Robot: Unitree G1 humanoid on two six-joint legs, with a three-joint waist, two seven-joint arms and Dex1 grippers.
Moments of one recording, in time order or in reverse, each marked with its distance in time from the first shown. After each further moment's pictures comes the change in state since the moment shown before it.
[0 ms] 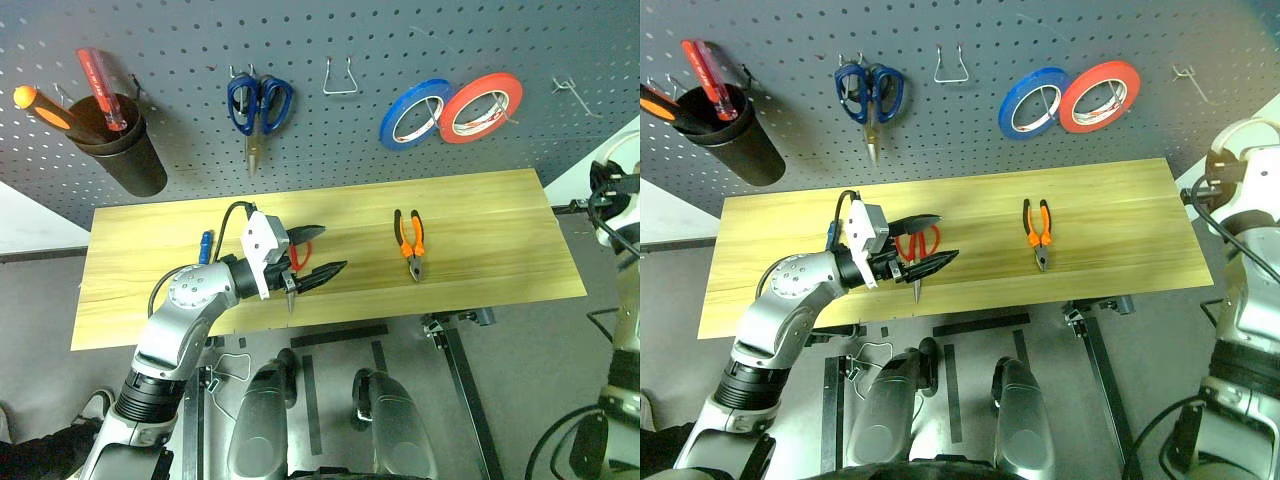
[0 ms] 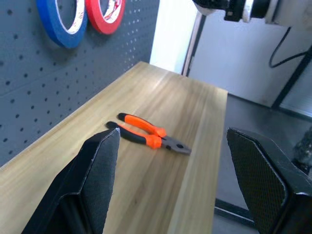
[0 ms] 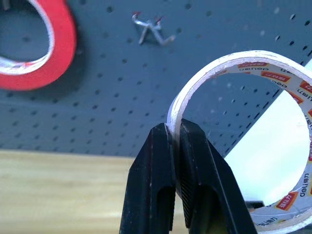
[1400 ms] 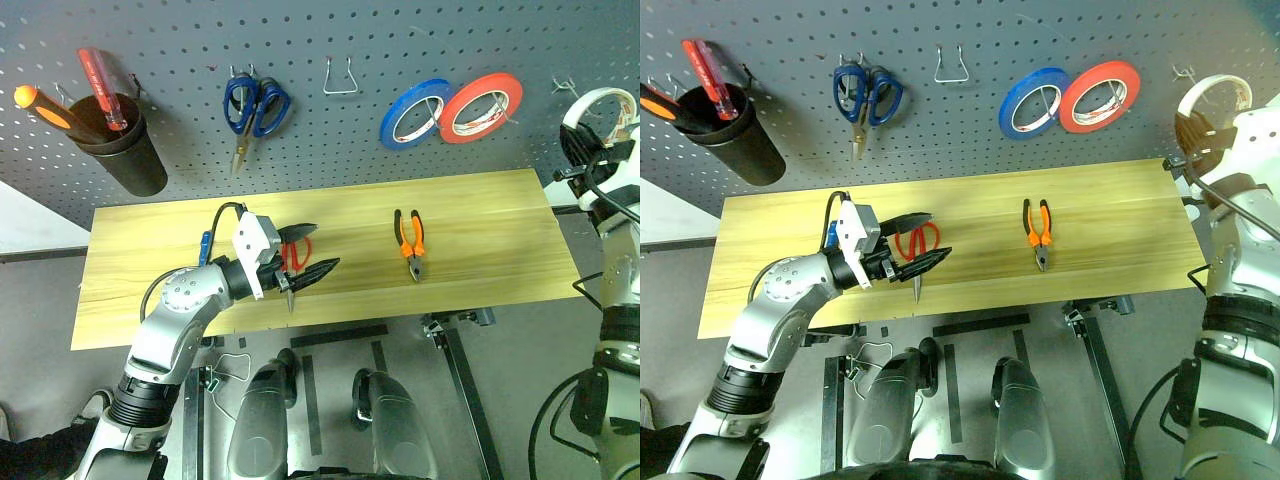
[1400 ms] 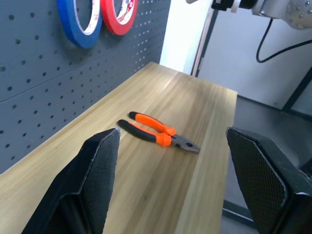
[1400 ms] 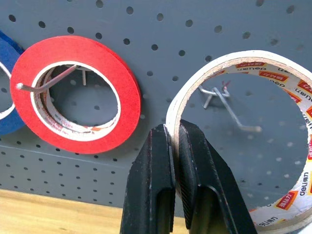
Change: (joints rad) left arm 0.018 0.027 0.019 -0.015 -0.018 -0.016 0.026; right arm -0.206 -0.028 0.124 0.266 0.135 -0.168 0.210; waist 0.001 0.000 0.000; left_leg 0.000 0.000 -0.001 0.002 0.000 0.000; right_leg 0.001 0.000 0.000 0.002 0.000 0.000
